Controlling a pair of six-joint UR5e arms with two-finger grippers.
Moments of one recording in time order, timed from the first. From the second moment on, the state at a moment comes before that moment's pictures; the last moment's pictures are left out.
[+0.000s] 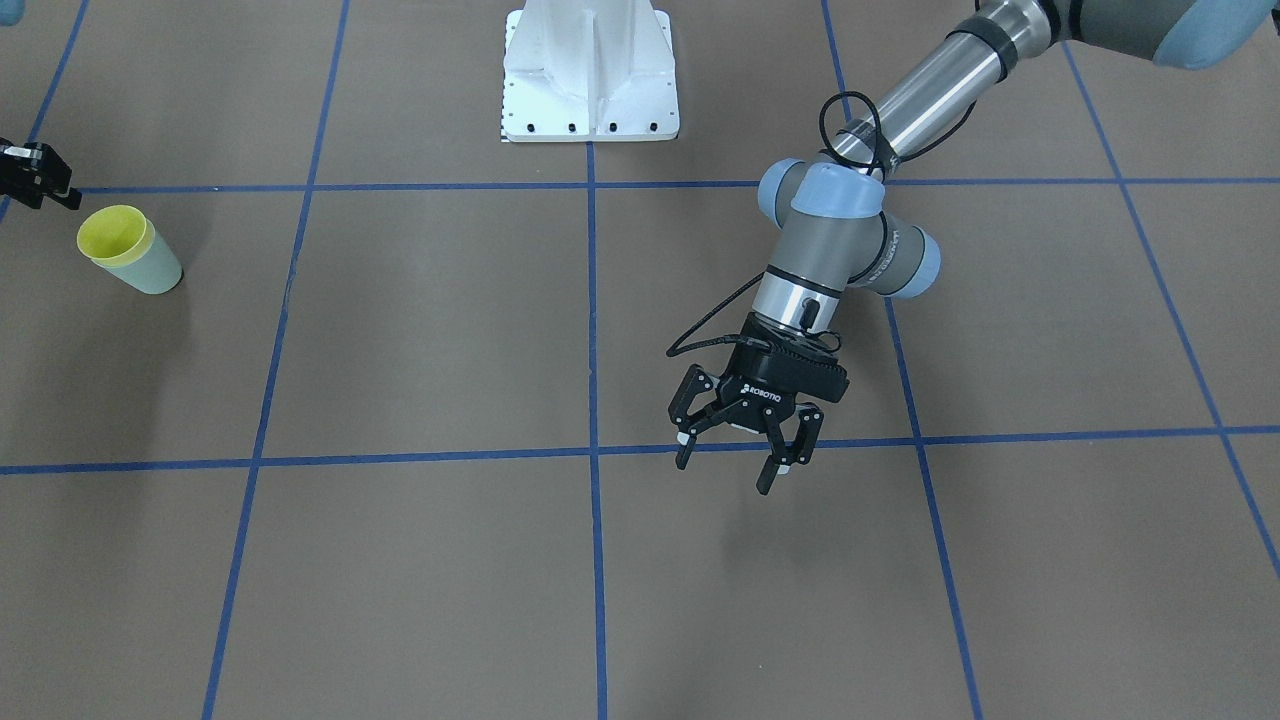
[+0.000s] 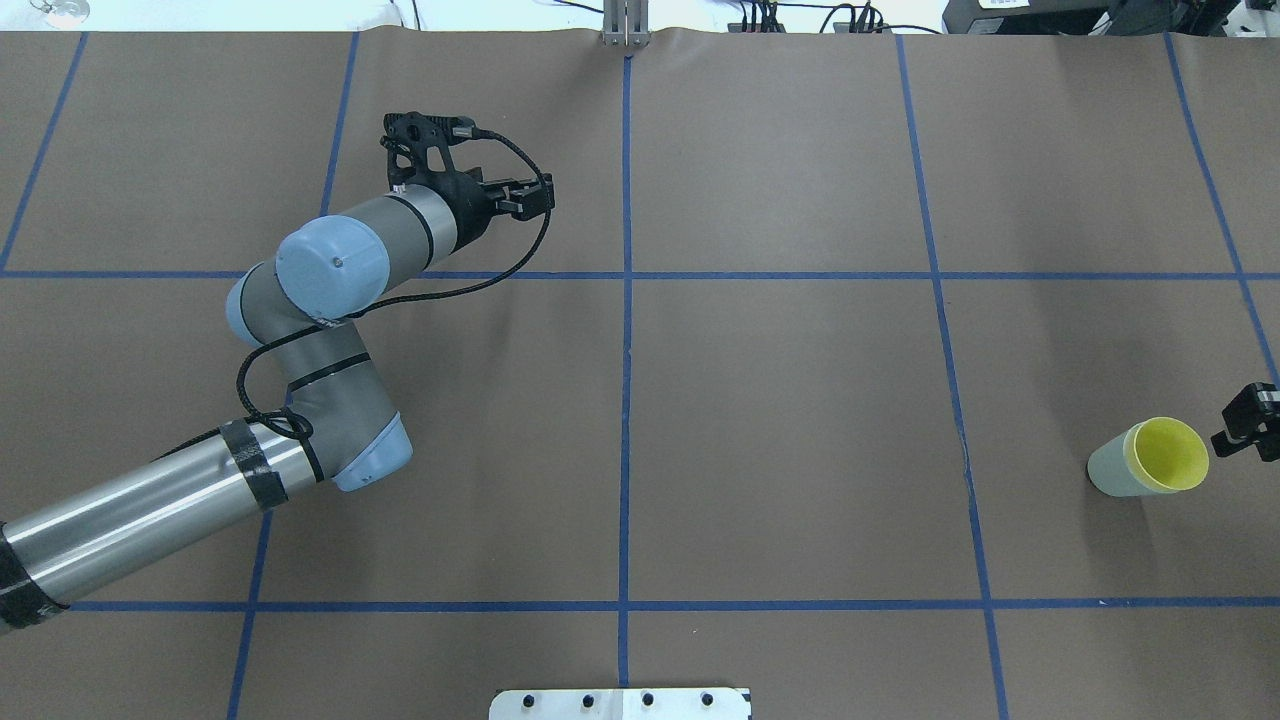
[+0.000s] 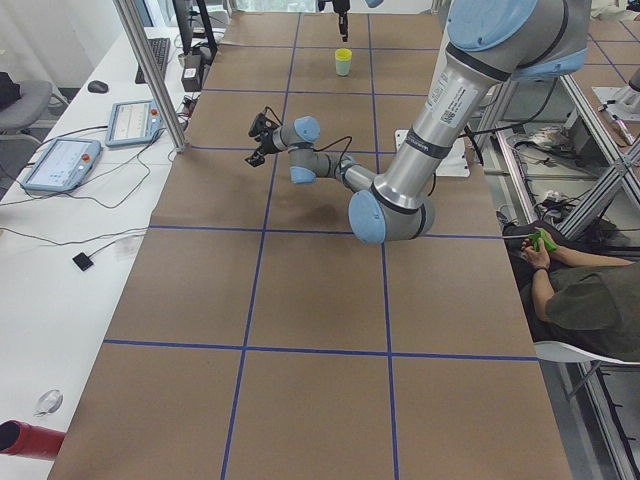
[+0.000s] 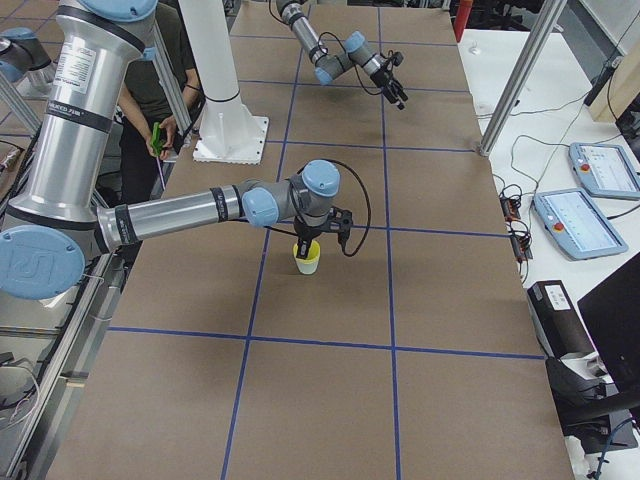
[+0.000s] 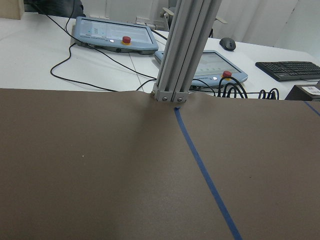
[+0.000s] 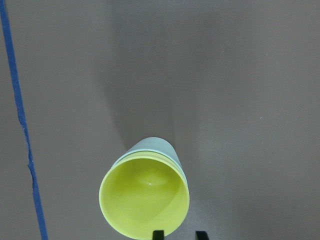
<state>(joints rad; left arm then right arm) -0.64 -2.22 -1.24 -2.64 -1.38 -1.03 1.10 -1.86 2.06 -1.48 2.39 0.63</state>
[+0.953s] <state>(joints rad) -1.05 -2.15 -1.30 -1.96 -1.83 -0.59 1.31 -1.53 1.77 -1.40 2.31 0.55</state>
